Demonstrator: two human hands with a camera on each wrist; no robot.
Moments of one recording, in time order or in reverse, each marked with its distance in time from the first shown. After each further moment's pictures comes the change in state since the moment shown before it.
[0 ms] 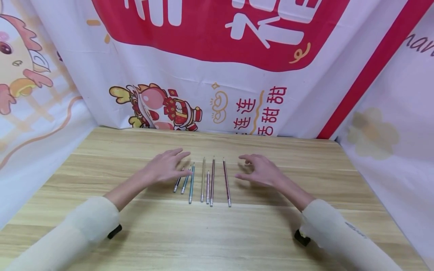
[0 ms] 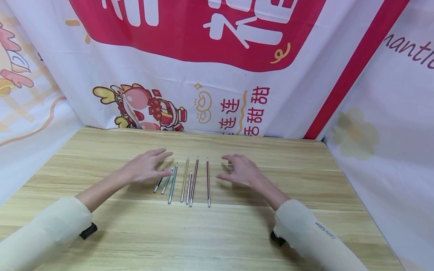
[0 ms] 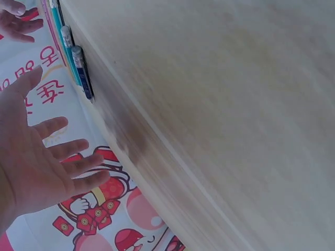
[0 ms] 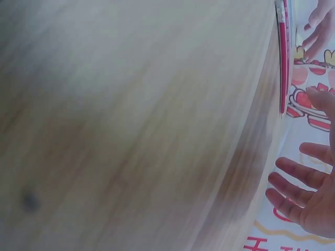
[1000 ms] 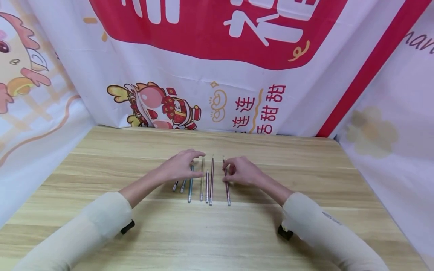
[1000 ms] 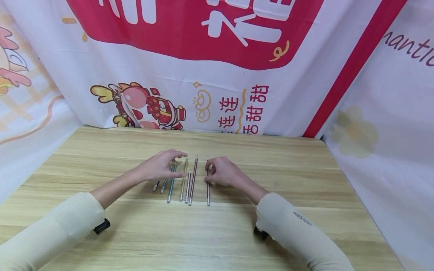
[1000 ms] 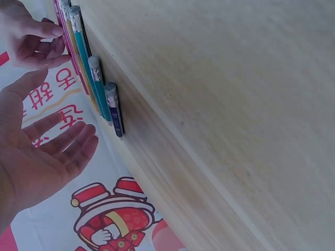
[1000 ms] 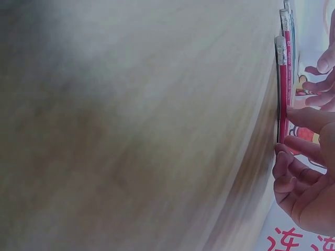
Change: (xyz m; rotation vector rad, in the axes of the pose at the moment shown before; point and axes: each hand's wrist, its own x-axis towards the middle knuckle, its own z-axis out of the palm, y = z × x) left_hand 0.022 0.037 0.003 -0.222 -0.025 0.082; right_hand 0.030 -0.031 0.023 0.177 -0.147 -0.041
